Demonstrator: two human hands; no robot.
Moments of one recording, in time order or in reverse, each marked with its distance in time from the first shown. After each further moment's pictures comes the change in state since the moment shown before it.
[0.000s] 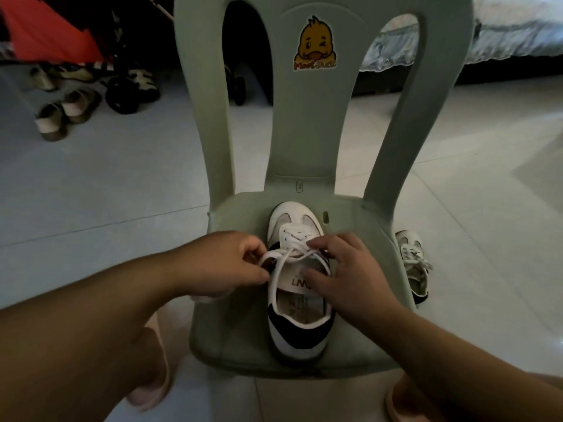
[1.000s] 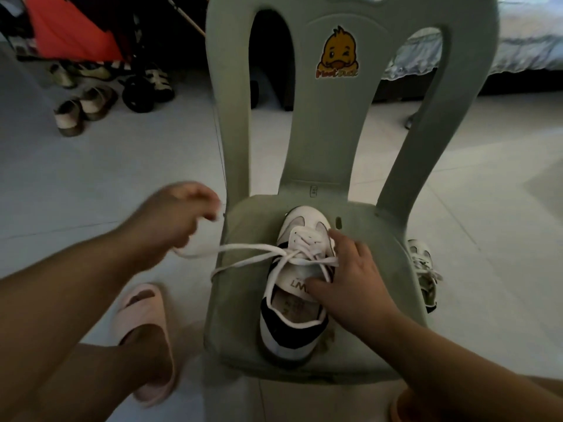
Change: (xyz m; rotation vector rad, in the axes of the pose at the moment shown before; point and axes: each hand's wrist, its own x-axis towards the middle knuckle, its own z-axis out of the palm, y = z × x) left_hand -0.017 -0.044 -0.045 -0.597 0.547 -0.130; right_hand -0.001 -0.019 0.008 0.005 -0.131 0.167
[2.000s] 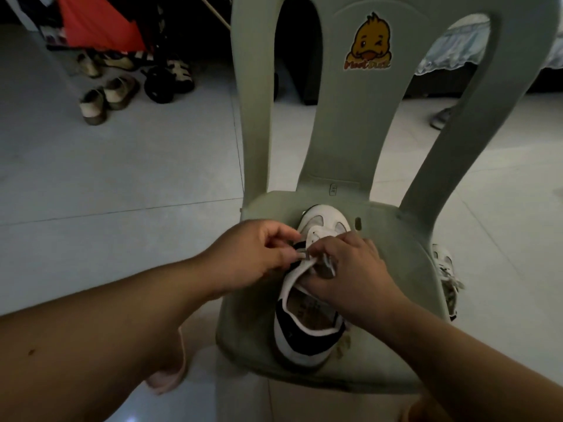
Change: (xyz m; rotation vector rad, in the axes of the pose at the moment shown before) left_hand -0.019 -0.005 0.059 0.093 -0.318 0.053; right_hand 0.015 -0.026 -0.004 -0.233 -0.117 -0.159
